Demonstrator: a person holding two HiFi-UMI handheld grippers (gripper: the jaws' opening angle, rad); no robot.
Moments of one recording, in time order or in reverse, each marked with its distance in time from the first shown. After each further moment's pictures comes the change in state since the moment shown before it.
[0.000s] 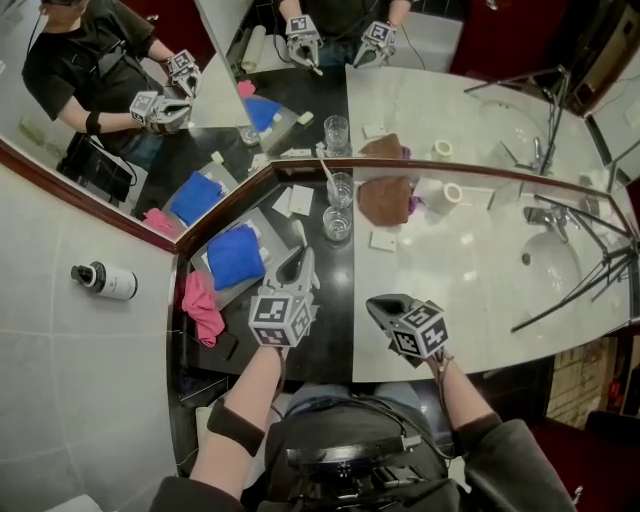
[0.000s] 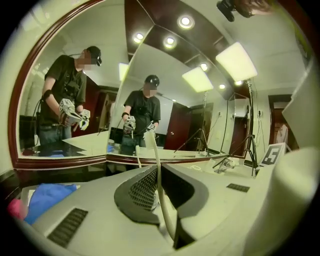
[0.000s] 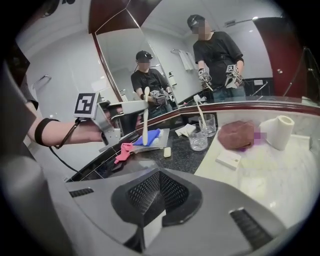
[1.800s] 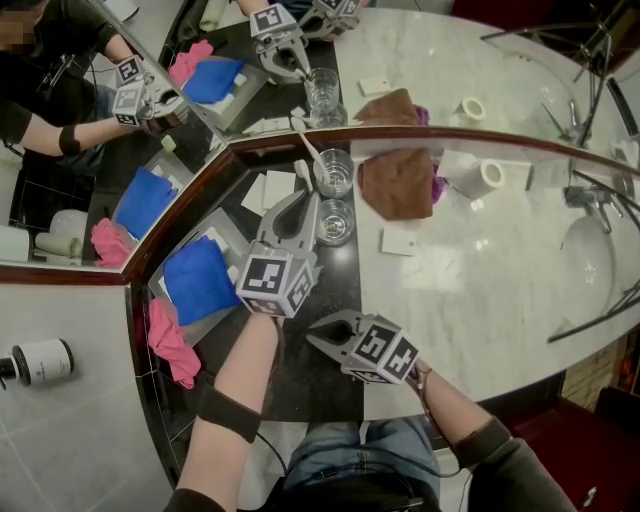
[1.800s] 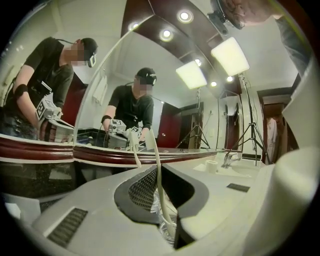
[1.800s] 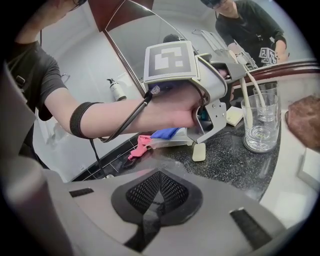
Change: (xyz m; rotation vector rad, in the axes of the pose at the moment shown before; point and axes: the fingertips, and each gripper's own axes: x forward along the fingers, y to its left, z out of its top) left arm 0.173 0.048 -0.044 0.086 -0.078 -0.149; right arm 0.153 0.041 -0.006 -0.129 0.044 0.372
